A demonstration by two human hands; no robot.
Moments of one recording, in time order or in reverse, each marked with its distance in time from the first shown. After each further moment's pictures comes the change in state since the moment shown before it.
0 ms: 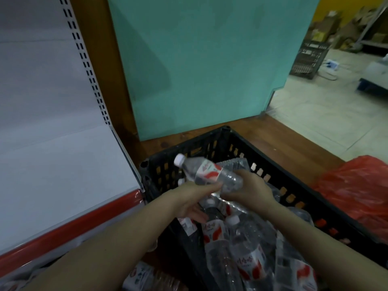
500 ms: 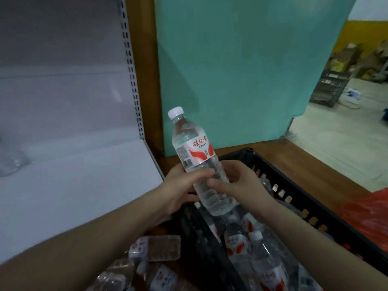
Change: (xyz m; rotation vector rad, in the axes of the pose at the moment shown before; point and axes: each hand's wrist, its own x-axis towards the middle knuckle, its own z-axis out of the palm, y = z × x) left_hand -0.078 0.005 -0.056 -0.282 0.214 0.495; right_hand -0.027 -0.109 -0.021 0.718 -0.108 -0.203
